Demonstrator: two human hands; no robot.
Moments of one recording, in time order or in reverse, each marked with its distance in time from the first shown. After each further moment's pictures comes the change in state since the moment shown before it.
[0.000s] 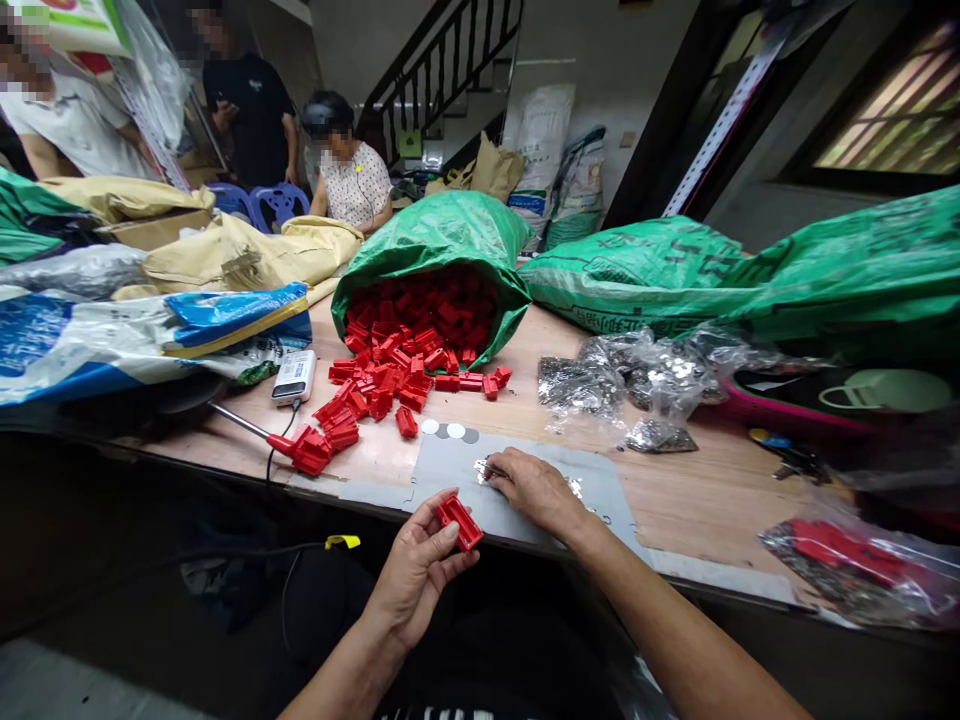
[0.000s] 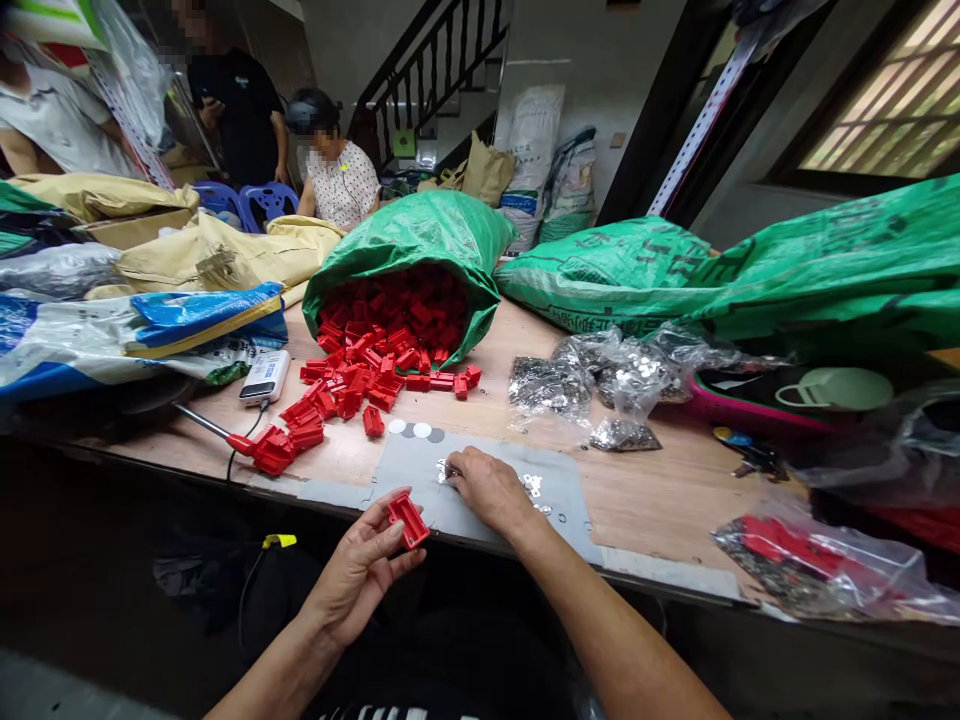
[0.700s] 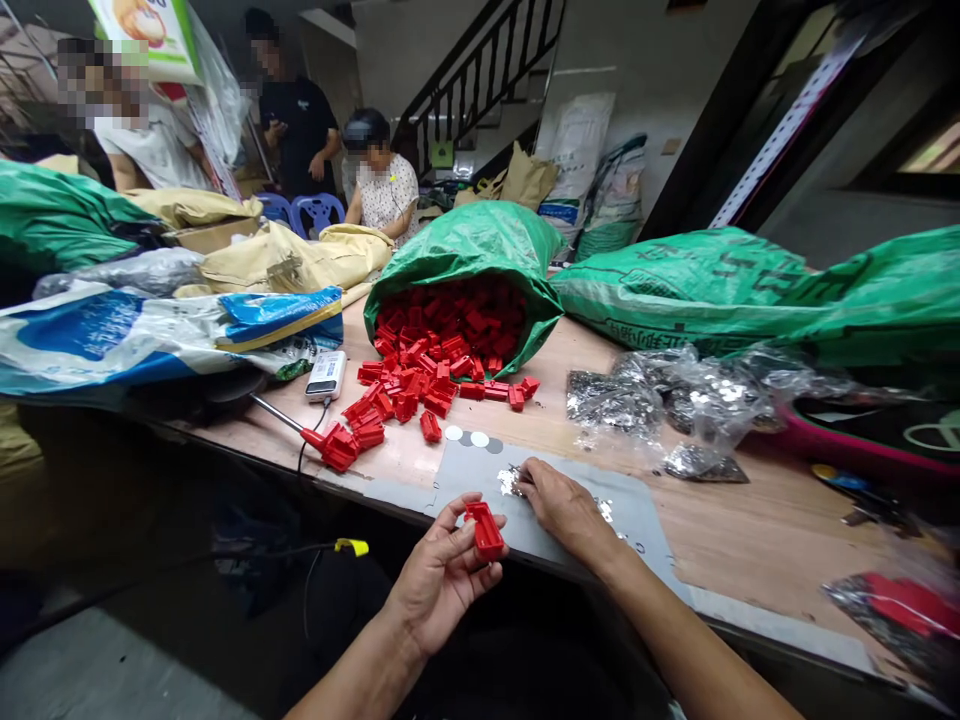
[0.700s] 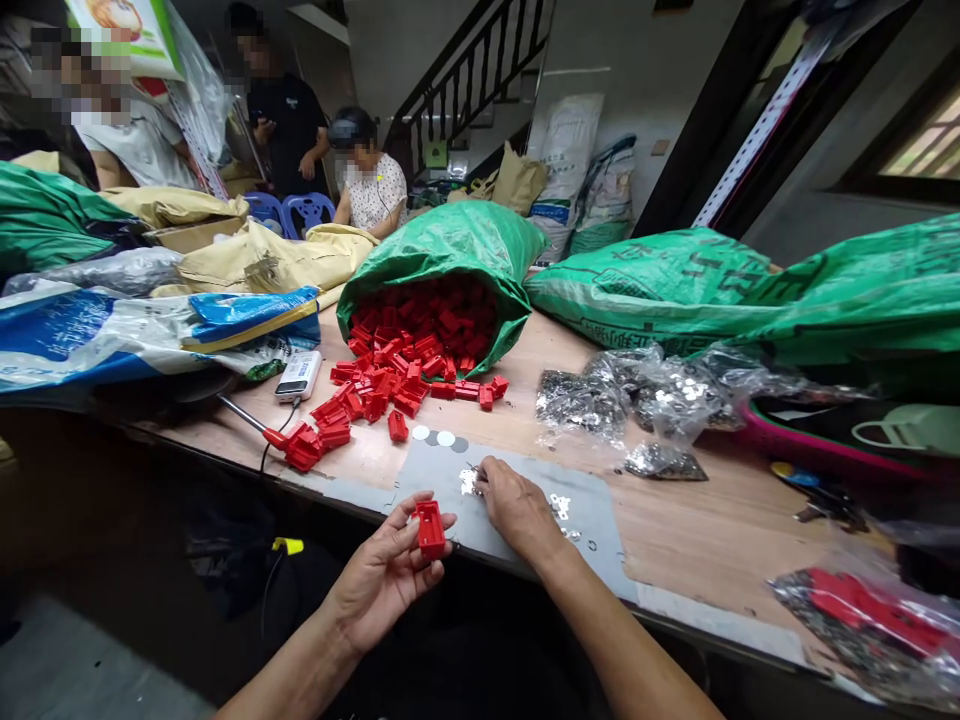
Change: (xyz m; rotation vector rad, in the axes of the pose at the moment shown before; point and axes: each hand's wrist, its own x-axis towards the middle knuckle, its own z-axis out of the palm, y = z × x) left_hand -0.001 0.005 0.004 -0.167 -0.045 -0.139; right_hand -0.001 0.010 0.015 -0.018 0.115 0.025
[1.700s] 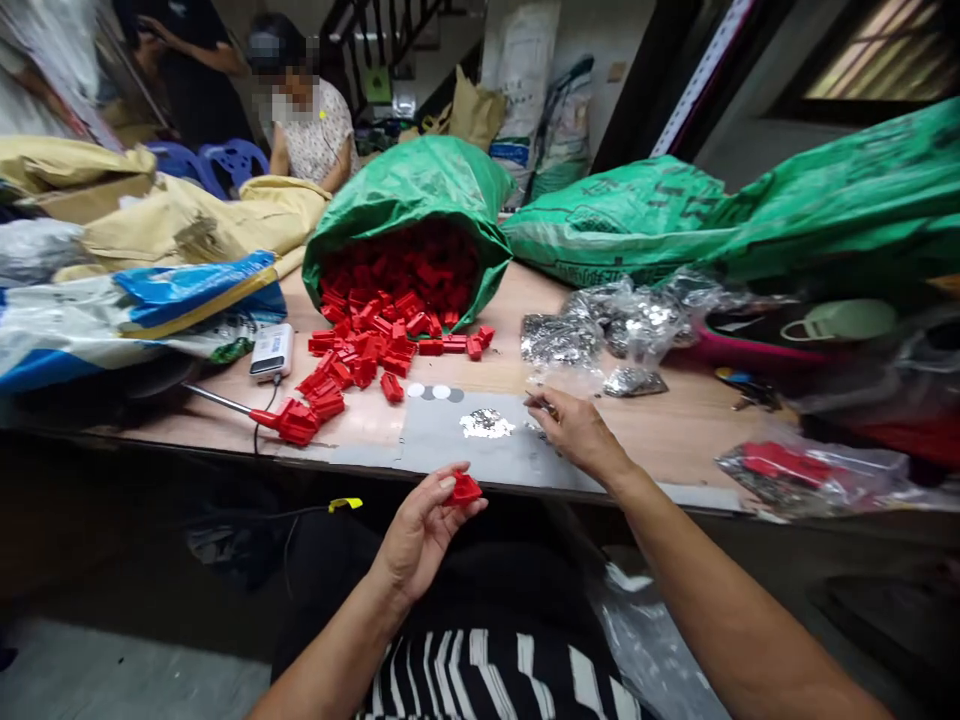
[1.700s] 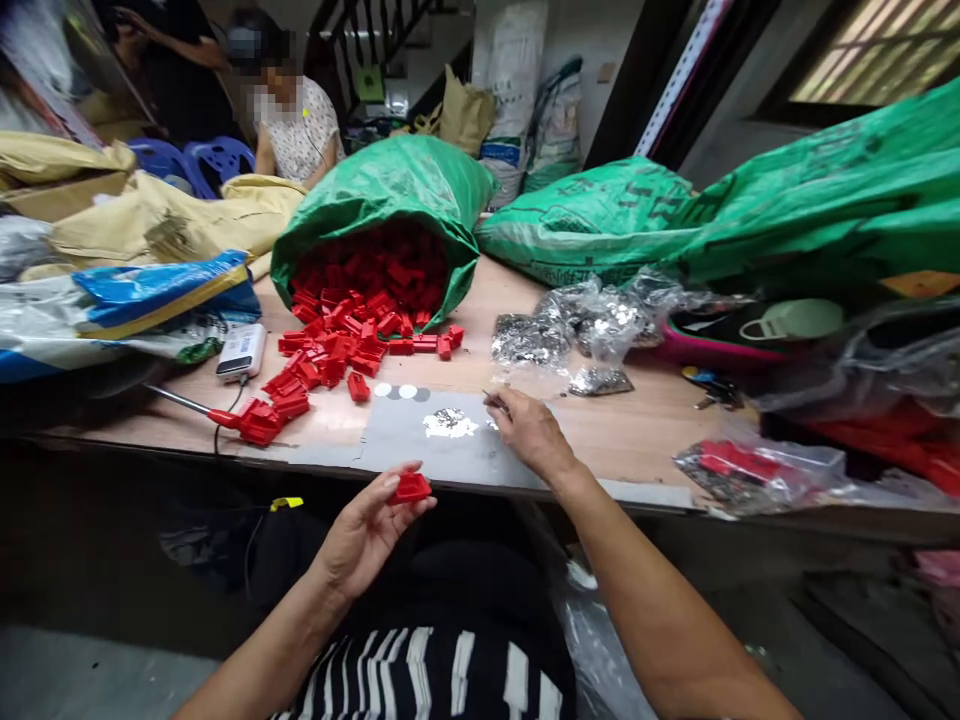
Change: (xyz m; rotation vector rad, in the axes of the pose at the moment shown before) left_hand -0.008 -0.013 0.001 0.171 0.001 0.031; right_hand -0.025 0.038 -0.038 0.156 0.259 0.092
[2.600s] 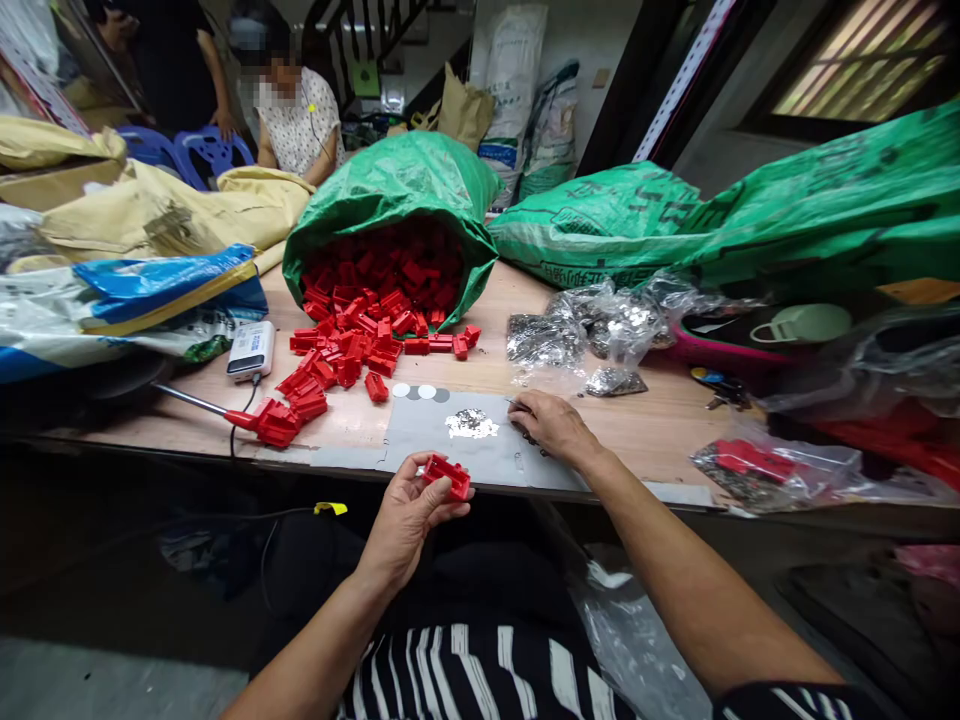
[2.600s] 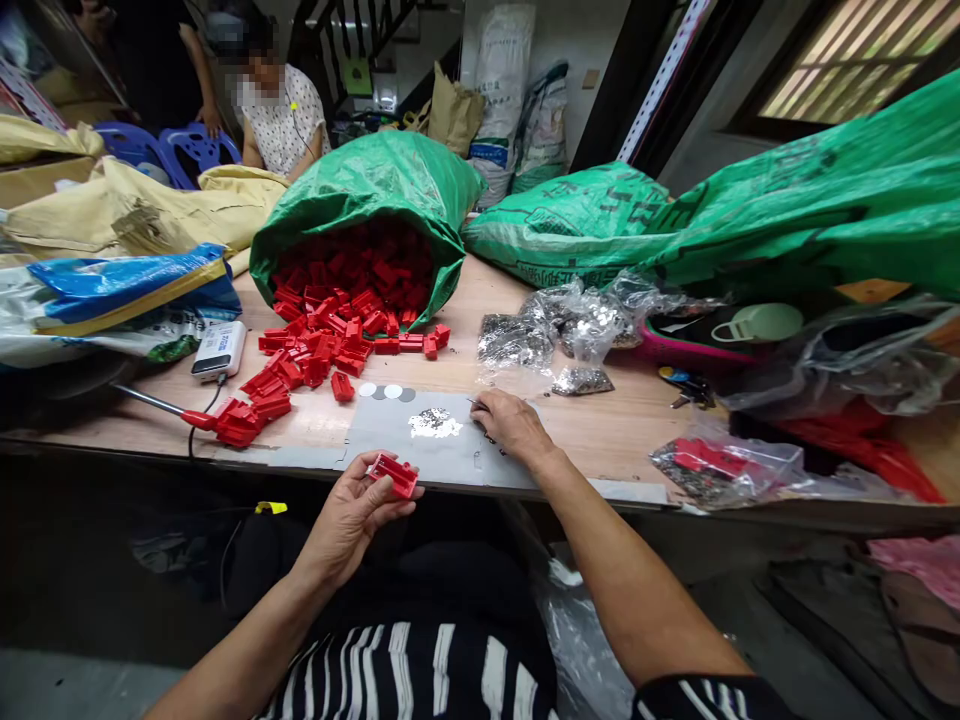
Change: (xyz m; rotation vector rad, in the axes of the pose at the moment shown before) left_hand 0.009 0.001 0.007 0.243 0.008 0.128; right_hand 0.013 0.019 0.004 -0.150 -0.188 -0.010
